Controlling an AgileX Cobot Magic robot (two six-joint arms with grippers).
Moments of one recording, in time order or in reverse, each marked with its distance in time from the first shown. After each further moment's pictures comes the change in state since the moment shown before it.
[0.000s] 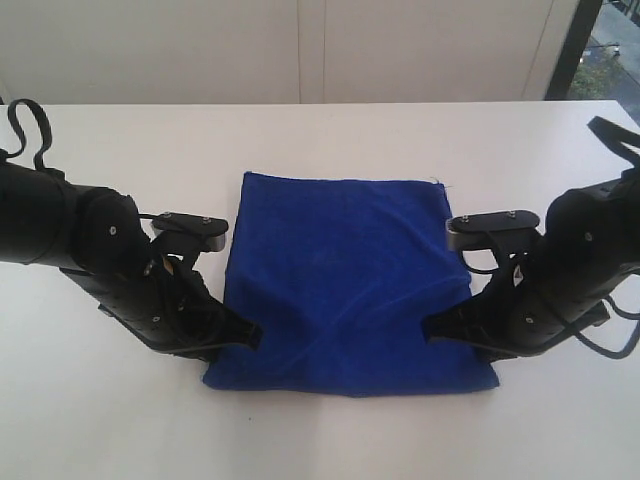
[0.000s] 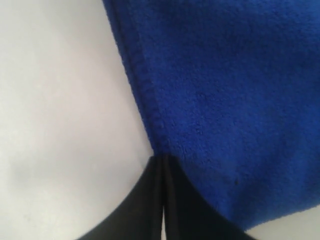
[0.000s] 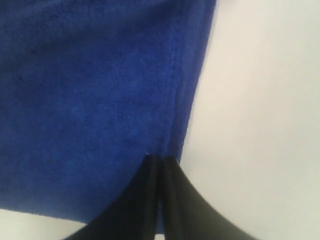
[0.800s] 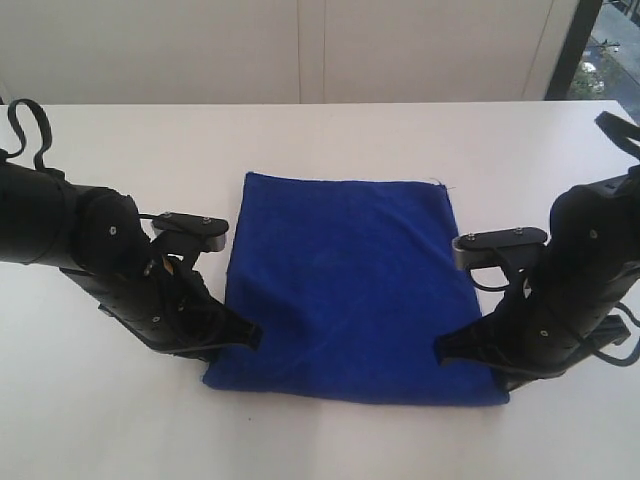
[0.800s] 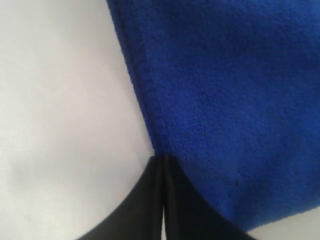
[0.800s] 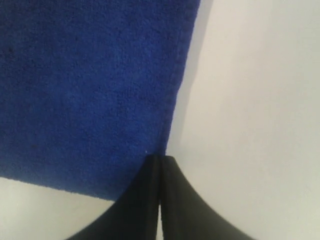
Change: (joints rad) left arm 0.000 0.000 0.000 0.000 0.000 0.002; right arm 0.002 -0.014 0.000 0.000 0.153 0.000
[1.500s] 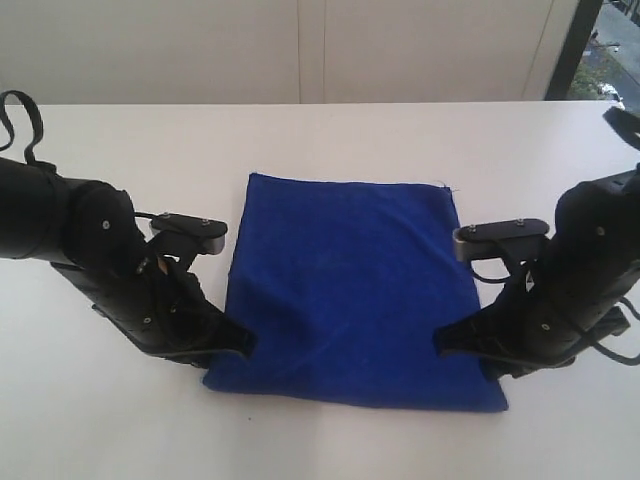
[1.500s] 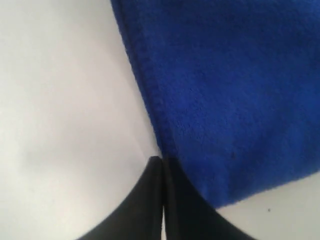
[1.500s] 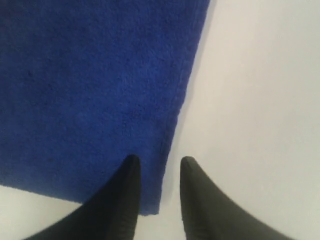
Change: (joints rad) left arm 0.000 -0.035 0.000 0.021 0.077 0.018; right arm 0.000 -0.034 0.000 -0.002 -0.024 -0.002
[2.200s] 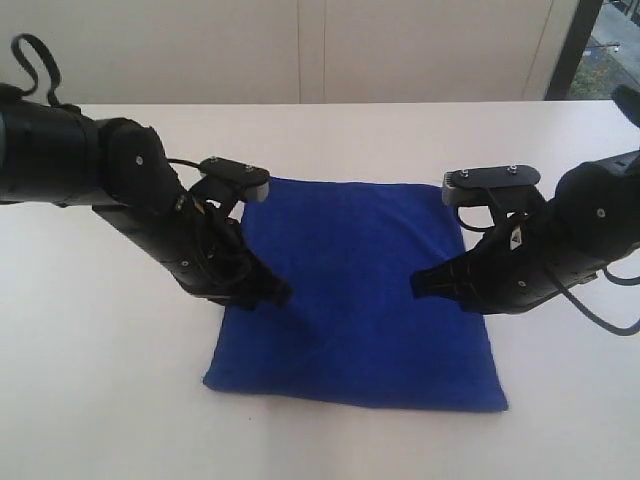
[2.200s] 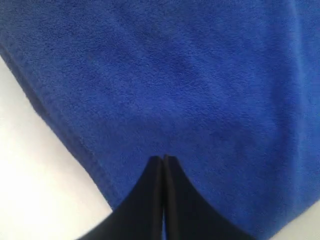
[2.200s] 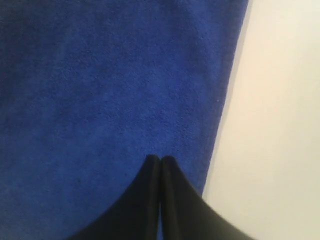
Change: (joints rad) left arm 0.000 0.060 -0.201 -0.099 0.027 0.242; right arm 0.000 -0.002 -0.038 0.000 -0.217 0.000
